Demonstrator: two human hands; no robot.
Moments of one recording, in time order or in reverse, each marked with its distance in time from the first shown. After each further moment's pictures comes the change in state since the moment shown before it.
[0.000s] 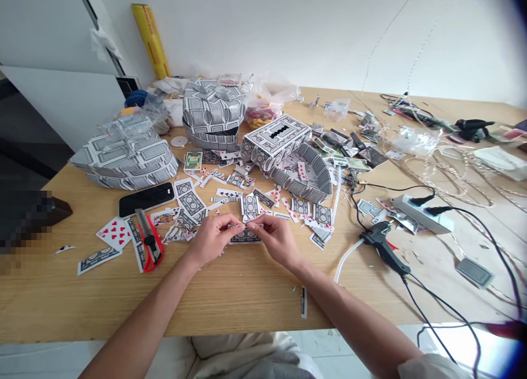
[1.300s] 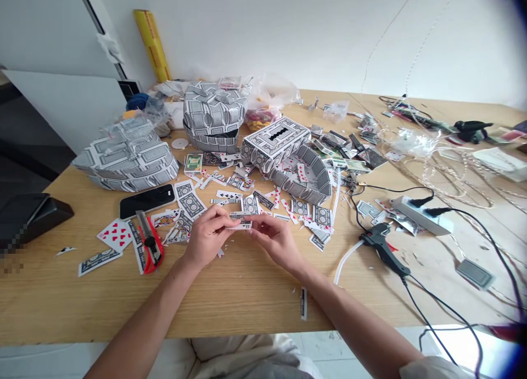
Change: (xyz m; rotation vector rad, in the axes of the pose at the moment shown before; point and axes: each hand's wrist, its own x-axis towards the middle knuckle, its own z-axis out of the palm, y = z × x) left_hand 0.000 -0.006 -0.002 0.147 0.343 0.516; right_hand -0.004 -0.006 -0.001 0.049 -0.006 -0.134
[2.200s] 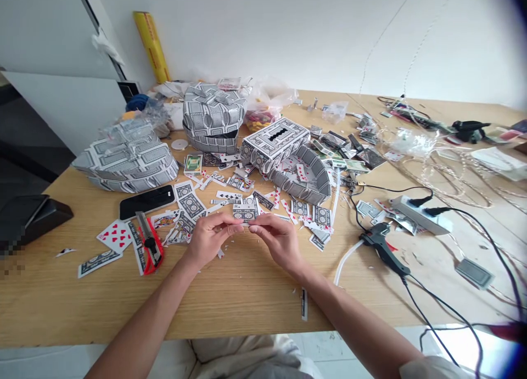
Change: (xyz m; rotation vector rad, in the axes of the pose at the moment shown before) left_hand 0.000 -0.001 0.003 -0.329 -0.071 -0.404; right_hand 0.001 -0.003 0.002 -0.013 0.140 -0.093
